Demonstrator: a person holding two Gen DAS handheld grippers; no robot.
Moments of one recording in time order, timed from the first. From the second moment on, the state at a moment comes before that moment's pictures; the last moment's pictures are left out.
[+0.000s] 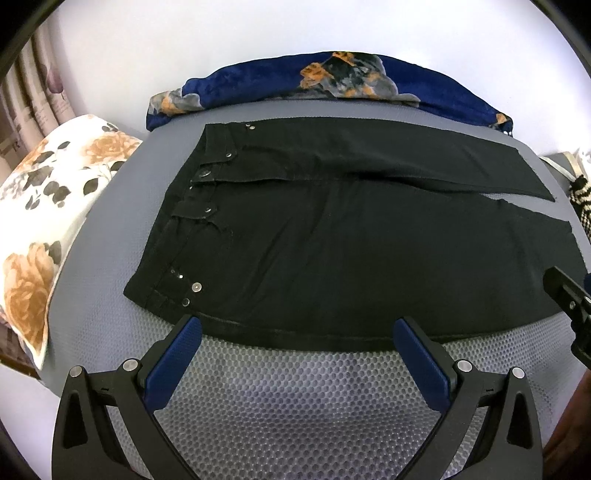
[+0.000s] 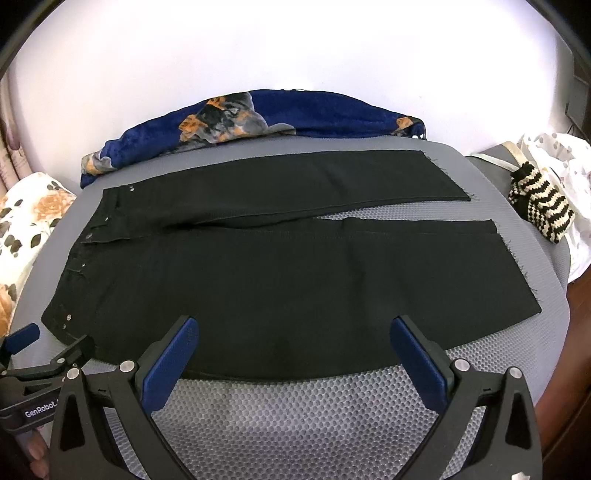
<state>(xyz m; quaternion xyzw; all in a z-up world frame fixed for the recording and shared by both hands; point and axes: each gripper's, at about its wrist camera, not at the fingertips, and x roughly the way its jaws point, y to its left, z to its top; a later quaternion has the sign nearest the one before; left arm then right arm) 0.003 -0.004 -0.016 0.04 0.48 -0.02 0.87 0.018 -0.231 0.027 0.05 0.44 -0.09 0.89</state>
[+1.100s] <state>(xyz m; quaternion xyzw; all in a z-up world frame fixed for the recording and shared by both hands) 0.002 -0.005 -0.013 0.05 0.47 -0.02 0.88 0.017 -0.231 0.034 0.04 0.42 -0.08 0.90</state>
